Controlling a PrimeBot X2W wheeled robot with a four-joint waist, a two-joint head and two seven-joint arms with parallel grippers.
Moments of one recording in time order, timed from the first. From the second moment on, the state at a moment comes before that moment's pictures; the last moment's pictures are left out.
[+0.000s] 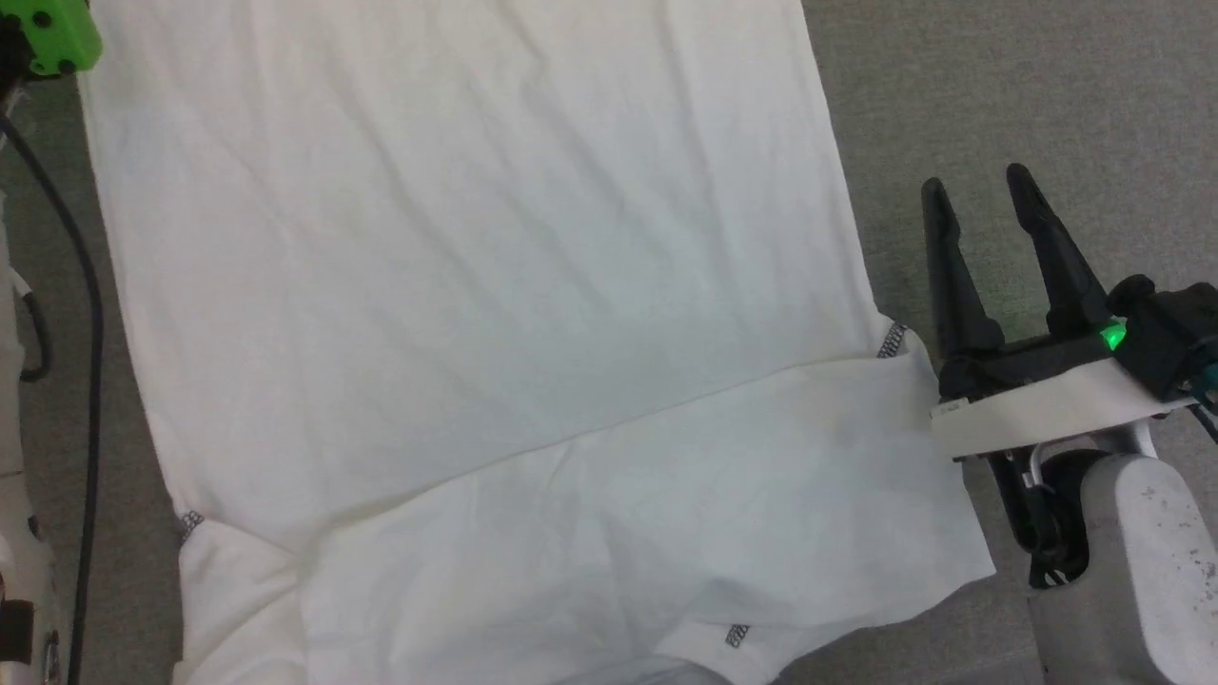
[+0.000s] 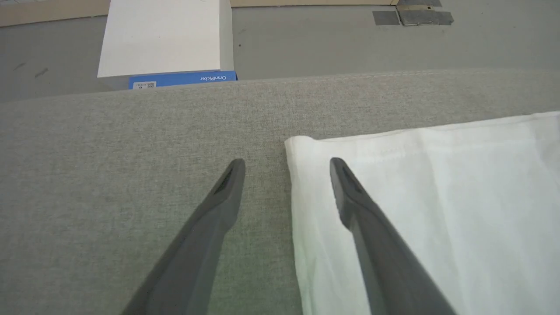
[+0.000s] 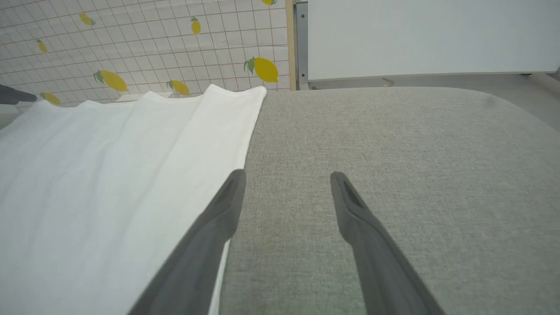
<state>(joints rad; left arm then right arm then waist) -1.08 0.46 -0.08 0.45 -0.36 0.00 0.72 -0.31 -0.09 0.04 -0.02 0.23 0.13 -0.11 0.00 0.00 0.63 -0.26</state>
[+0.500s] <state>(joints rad) -1.09 0.52 -0.12 0.30 -0.31 0.10 0.91 -0.46 -0.13 0.11 -0.01 0.23 0.13 -0.04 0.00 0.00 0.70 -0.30</state>
